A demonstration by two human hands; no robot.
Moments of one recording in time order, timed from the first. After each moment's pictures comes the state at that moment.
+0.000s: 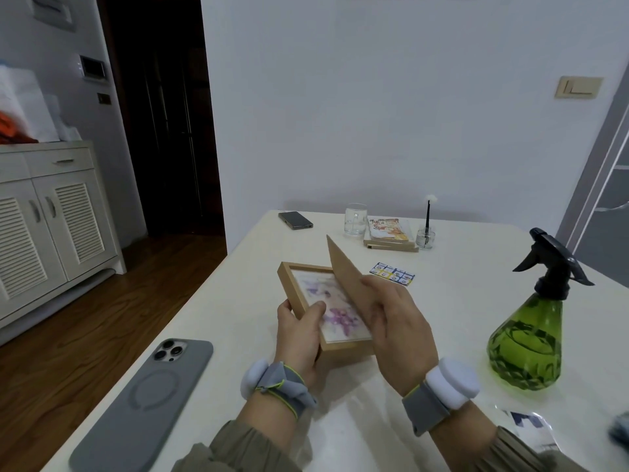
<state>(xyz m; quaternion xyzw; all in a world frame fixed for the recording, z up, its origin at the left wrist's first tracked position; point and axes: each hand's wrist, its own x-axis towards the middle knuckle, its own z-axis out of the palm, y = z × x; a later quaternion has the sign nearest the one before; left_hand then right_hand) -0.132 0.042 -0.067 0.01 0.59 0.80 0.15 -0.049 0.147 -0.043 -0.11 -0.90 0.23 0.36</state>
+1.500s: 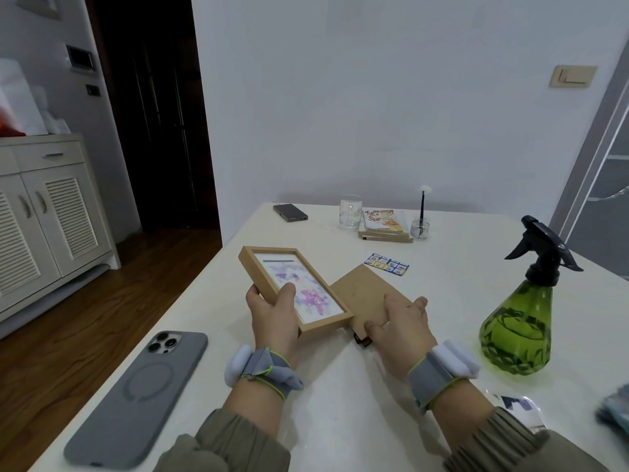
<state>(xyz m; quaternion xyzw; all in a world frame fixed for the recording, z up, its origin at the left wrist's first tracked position) -0.152 0.033 -0.072 -0.03 0.58 0.81 0.07 -0.062 0.169 -0.060 -0.34 -0.91 0.22 0.08</state>
